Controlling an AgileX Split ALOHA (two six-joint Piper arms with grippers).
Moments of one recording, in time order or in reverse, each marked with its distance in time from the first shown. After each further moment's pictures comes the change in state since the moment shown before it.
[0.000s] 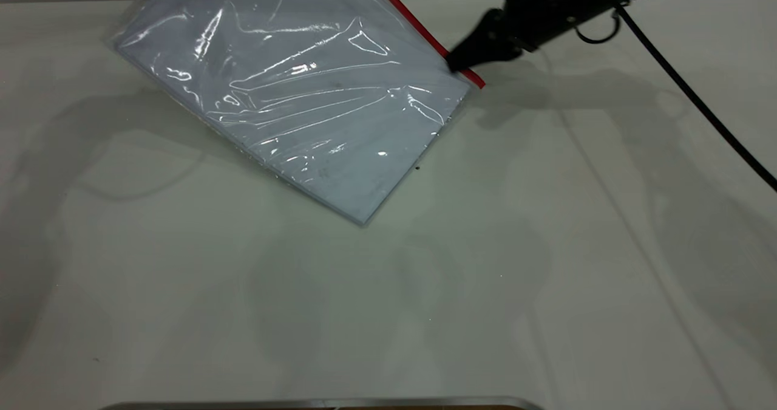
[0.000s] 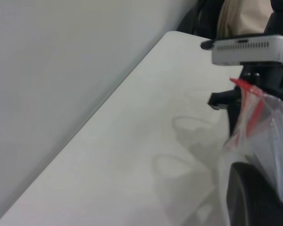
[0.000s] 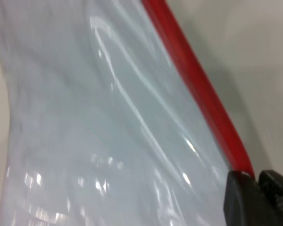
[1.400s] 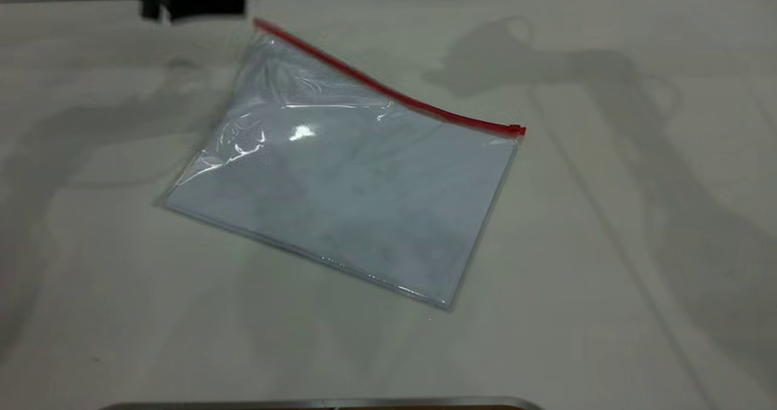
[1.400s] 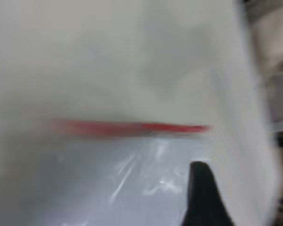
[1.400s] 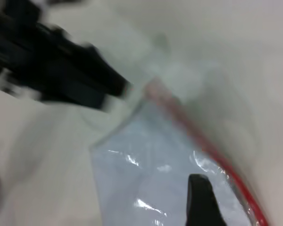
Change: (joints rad) left arm 0.049 -0.025 0.081 0.218 -0.003 -0.954; right arm 0.067 -0.283 -0.309 -0.281 0.235 0.807
